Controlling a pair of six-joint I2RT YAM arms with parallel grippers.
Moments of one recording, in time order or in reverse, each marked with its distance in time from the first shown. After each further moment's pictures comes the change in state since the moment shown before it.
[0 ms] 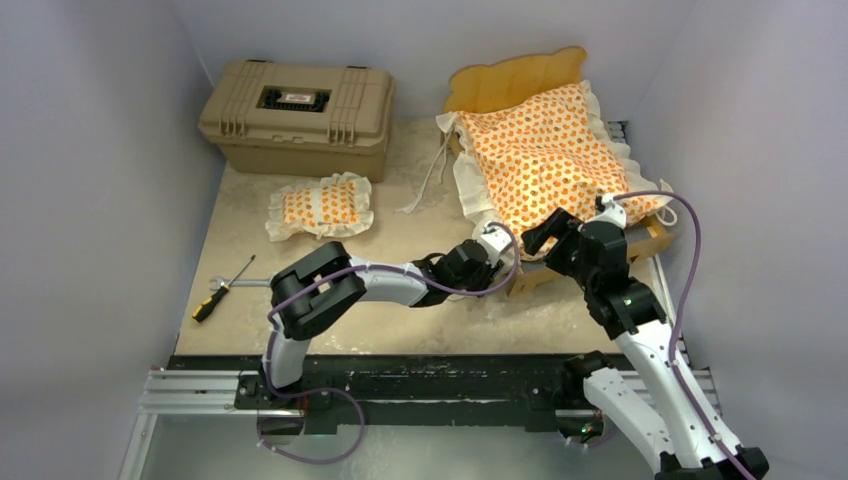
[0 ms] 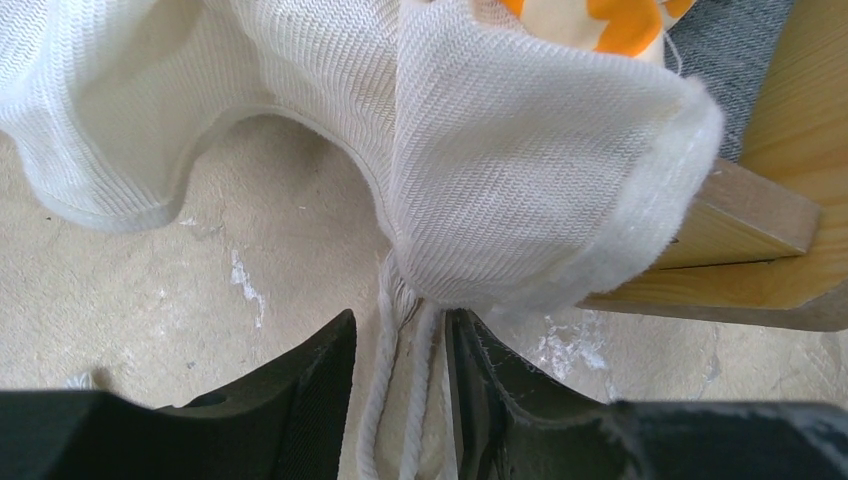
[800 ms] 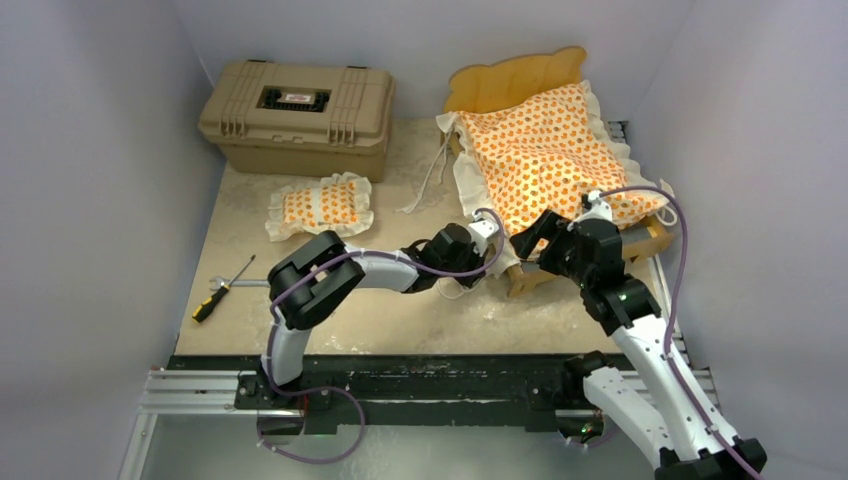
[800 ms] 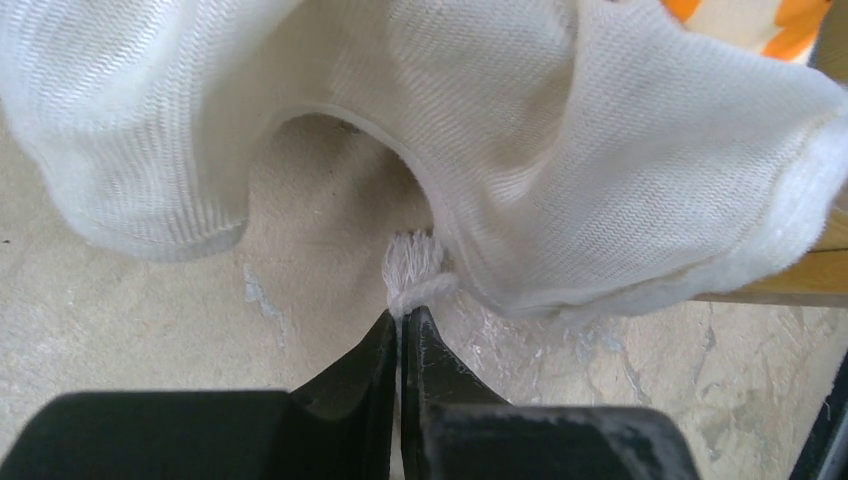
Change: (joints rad) left arm 0.112 0.024 -0.014 0.034 0.245 -0.021; right arm 0.000 0.033 -0.015 0.039 -0.127 -0.042
